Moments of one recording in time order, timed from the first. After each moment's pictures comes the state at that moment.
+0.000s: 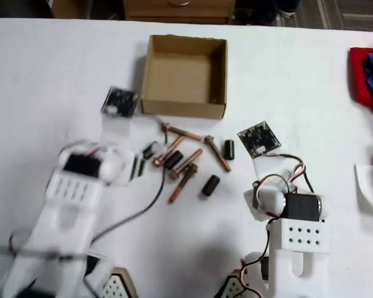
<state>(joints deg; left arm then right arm) 8.0 -31.1 36.8 72.8 9.0 0.7 -58.1 57.5 76.8 31.2</state>
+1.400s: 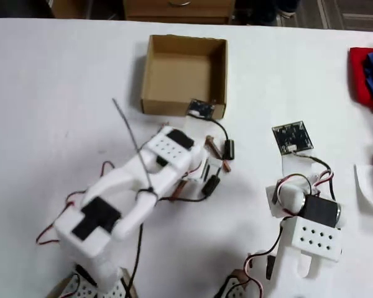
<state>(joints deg) 28.7 15.8 15.6 58.1 19.8 13.8 -58.1 57.9 73.5 31.2</state>
